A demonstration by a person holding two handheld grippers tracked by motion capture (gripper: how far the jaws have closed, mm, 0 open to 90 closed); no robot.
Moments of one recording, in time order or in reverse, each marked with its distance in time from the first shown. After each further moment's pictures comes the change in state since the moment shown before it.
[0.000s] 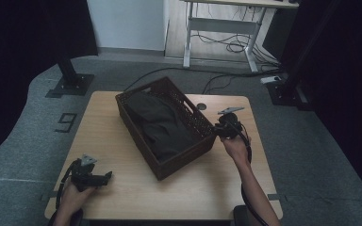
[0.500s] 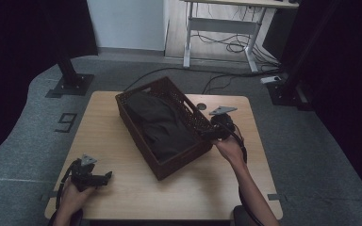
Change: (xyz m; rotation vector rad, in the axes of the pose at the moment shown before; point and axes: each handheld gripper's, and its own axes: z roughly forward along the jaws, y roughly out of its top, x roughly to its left) left arm 0.000 0.000 0.000 0.000 0.000 0.000; right arm 0.037 0.016 -0.009 -0.085 0.057 -0.097
